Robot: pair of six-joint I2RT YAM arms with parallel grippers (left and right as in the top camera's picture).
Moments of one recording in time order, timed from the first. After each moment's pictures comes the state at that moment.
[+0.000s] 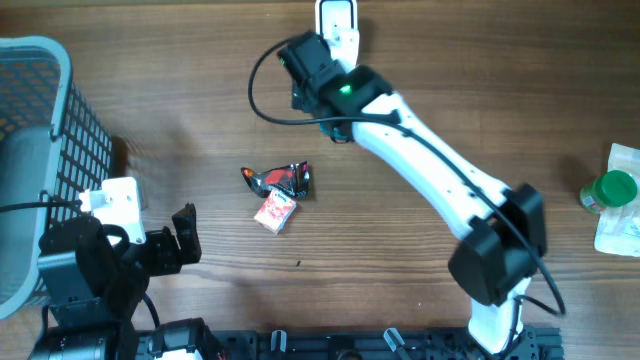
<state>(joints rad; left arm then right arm) 0.14 0.63 1.05 -1.15 0.09 -0.02 0.67 1.99 1.90 -0.93 0.37 0.63</state>
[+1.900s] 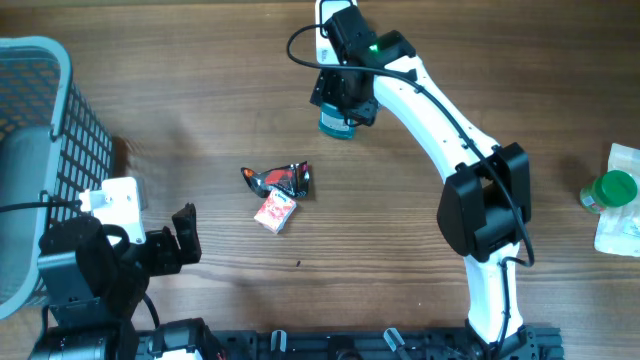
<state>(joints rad) 0.14 0.63 1.05 -1.15 0.09 -0.02 0.49 2.21 2.00 -1.05 -0.11 0.79</state>
